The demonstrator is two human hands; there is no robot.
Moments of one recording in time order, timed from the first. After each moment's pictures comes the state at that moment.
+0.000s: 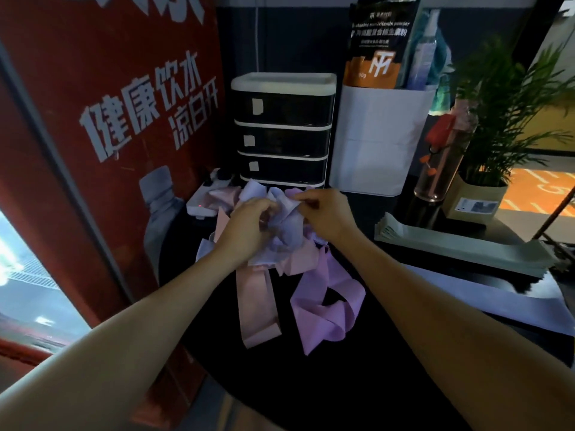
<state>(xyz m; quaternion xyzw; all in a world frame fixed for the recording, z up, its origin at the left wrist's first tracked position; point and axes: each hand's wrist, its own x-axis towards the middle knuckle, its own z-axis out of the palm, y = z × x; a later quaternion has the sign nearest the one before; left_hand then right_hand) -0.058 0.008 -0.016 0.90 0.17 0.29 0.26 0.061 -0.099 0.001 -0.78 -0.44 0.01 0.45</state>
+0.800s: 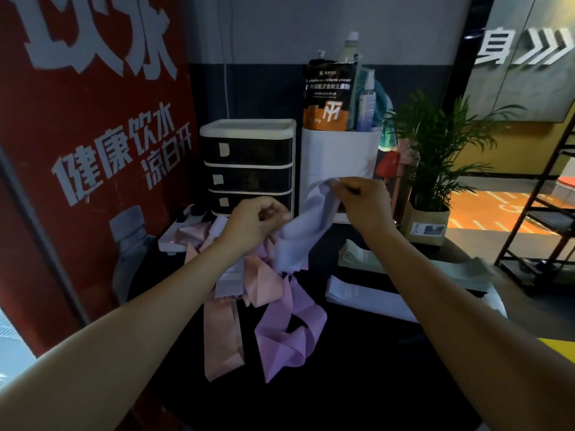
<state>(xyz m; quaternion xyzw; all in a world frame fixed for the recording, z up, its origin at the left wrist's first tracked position) -0.015 -0.037 0.049 0.83 0.08 0.30 0.47 0.108 -0.187 0.072 -0.71 -0.35 -0.09 0.60</state>
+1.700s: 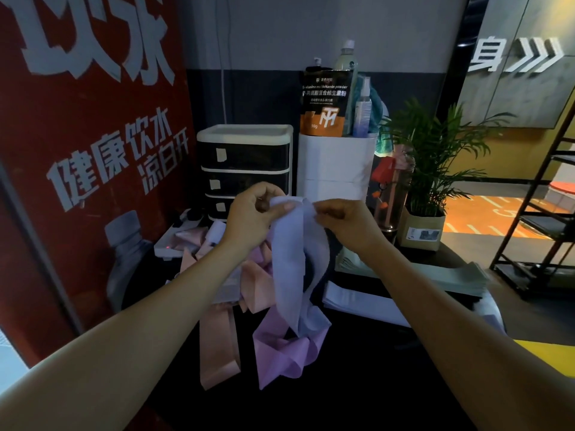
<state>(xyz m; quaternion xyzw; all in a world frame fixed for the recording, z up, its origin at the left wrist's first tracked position) -0.006 -0.045 0.061 0.78 0.07 0.41 0.46 0.099 -0.192 0.061 -0.74 -0.41 0.03 0.54</state>
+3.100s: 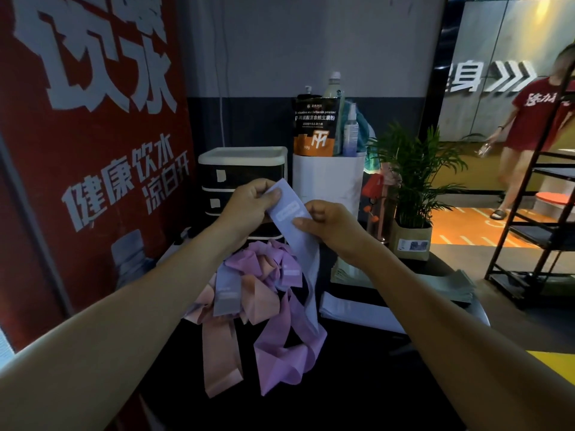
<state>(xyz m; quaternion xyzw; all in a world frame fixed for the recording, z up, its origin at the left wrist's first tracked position) -0.019 -0.054 0.110 0.76 0.07 0.31 0.57 0.072 -0.193 0.089 -0.68 -0.45 0.11 0.56</state>
